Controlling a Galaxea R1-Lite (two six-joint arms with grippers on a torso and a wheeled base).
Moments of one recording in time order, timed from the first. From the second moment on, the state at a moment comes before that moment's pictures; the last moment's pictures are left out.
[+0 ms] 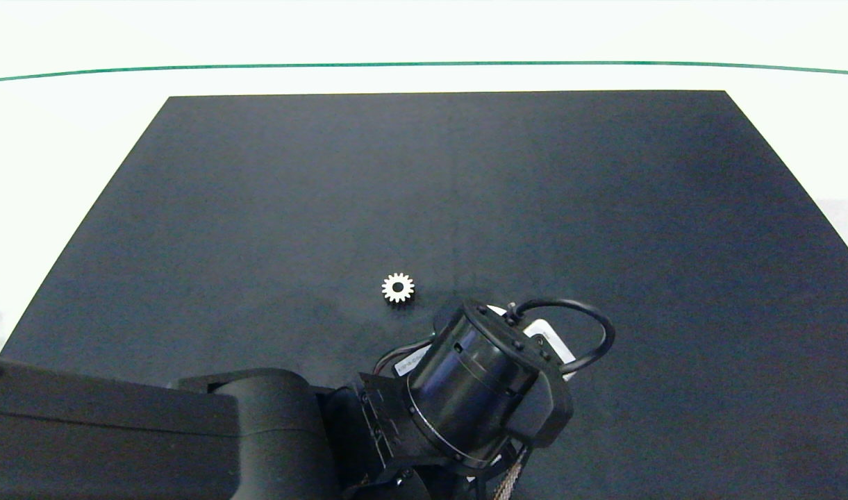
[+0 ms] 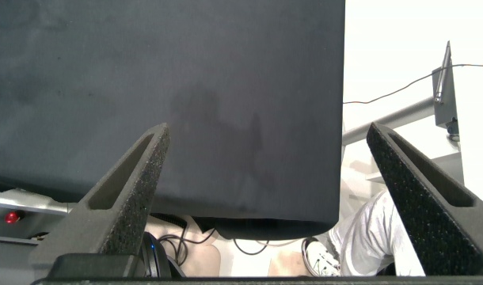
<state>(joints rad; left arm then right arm) -1.10 1.81 -1.11 -0.03 0.55 0.31 0.36 0.04 -0.78 0.86 -0.43 -0.31</state>
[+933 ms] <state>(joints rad) -0.77 1.72 -1.23 0.02 0.37 0.31 0.37 0.04 -0.78 0.86 -0.43 -0.31</state>
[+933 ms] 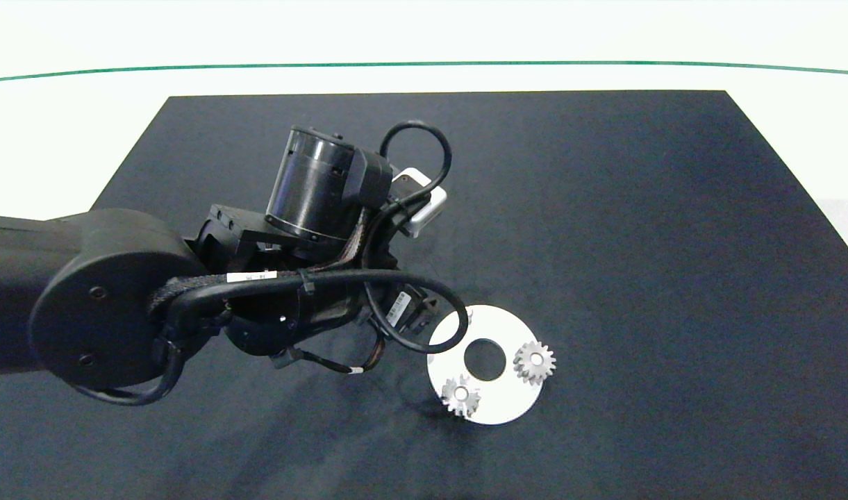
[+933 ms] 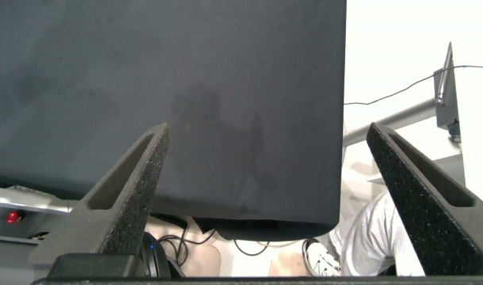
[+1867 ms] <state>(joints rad) -0.72 1.81 -1.15 -0.13 0.31 0.31 0.37 0.04 -0.78 0.86 -0.43 -0.32</state>
